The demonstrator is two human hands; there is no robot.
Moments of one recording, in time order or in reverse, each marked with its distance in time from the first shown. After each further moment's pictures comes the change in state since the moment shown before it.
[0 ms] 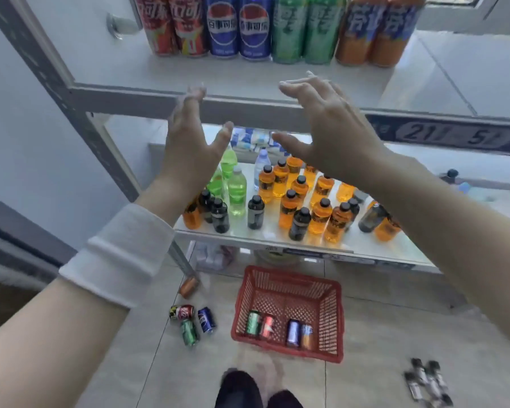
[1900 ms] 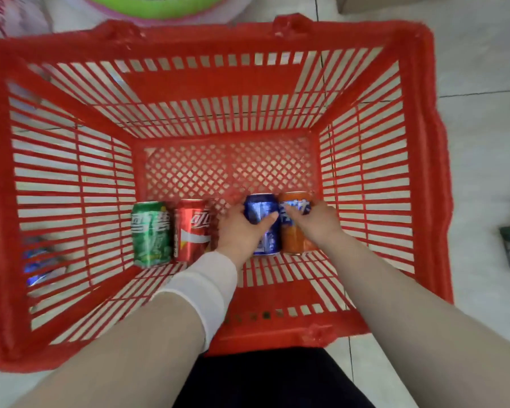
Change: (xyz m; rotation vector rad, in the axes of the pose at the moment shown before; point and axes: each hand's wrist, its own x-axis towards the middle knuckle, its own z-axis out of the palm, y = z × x) left_hand -0.474 -0.436 0.738 -0.101 -1.040 -0.865; right_hand -0.494 0.320 0.815 0.409 -0.827 1.450
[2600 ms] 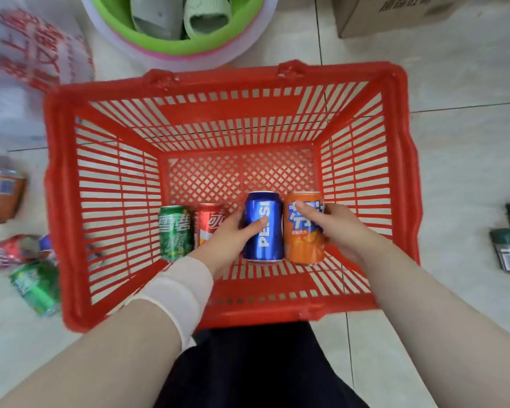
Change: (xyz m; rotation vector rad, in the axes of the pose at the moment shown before) left_hand -0.045 0.010 -0.048 -0.534 -0.287 -0.060; right_hand -0.062 -0.004 -0.053 0.704 -0.280 -0.060
